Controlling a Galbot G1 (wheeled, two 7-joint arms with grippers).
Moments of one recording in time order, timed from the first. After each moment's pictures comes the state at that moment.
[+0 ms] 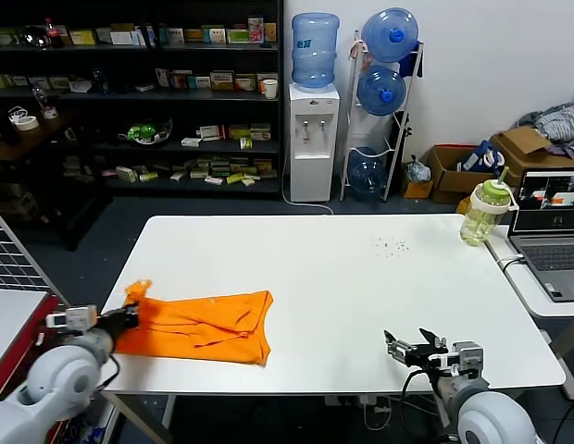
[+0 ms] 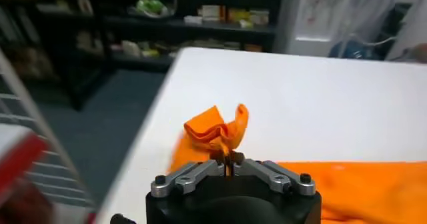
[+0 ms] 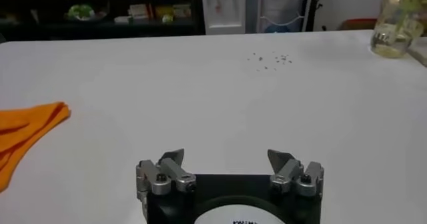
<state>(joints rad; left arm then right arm) 1.17 -0.64 -0.25 -1.88 -1.21 0.37 -0.53 -1.45 0.95 0.46 2.06 0.76 -0.57 0.29</state>
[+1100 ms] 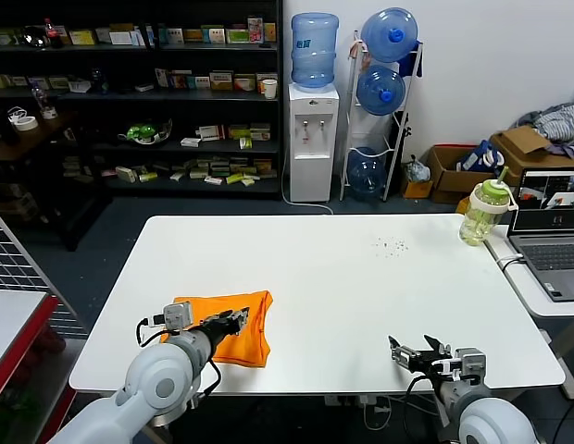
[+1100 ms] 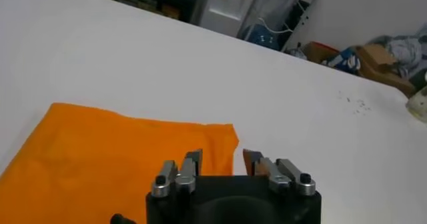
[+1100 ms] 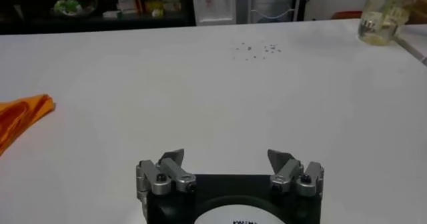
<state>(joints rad) 0.99 -0.86 0.00 -2.03 -1.35 0.46 -0.73 -1.46 0.96 0.46 2.03 0.75 -0.56 0.29</state>
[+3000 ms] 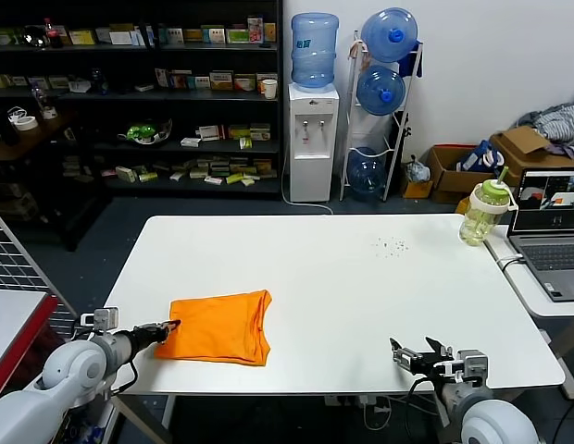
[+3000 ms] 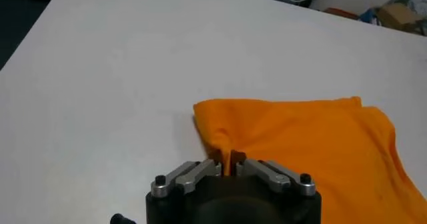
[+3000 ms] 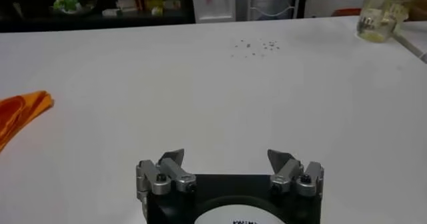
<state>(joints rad) 1.05 -0.64 -0.14 -1.63 -1.22 0.48 -0.10 -1.47 0.96 0.47 2.04 0.76 -0.56 0.28</state>
